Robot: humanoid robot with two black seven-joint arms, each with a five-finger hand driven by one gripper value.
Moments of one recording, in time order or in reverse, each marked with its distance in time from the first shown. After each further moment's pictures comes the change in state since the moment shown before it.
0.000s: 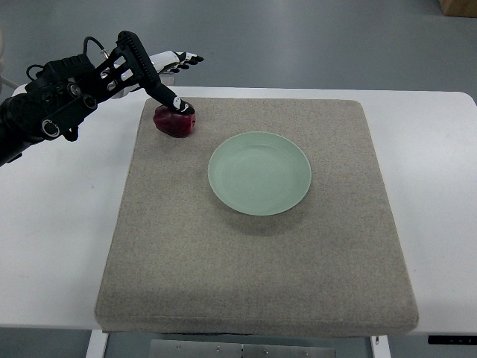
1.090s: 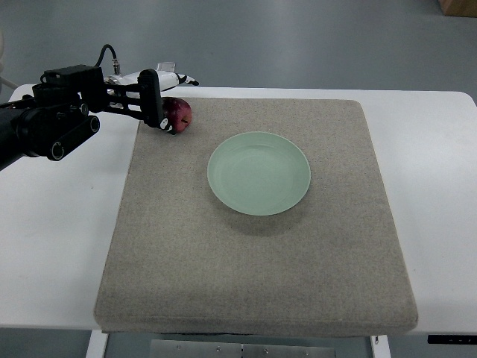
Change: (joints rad) left arm 0.005 -0.004 0.078 0.000 0.371 0.119 -0.012; right arm 0.000 0.000 0.000 0.000 0.000 0.000 0.000
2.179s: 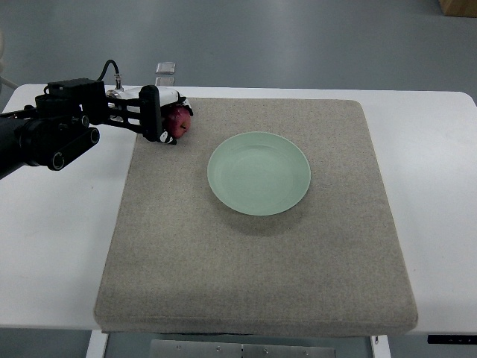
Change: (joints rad) left arm 0.022 -0.005 0.059 0.003 -0.017 -0.004 -0.014; right arm 0.000 0.000 0.000 0.000 0.000 0.000 0.000
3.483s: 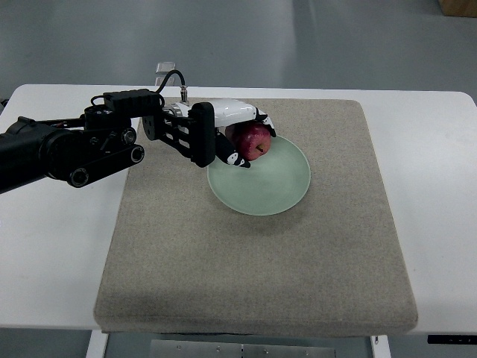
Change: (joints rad) left arm -0.014 0.020 -0.068 -0.433 0.017 0.055 -0.030; right arm 0.000 0.000 0.000 0.000 0.000 0.000 0.000
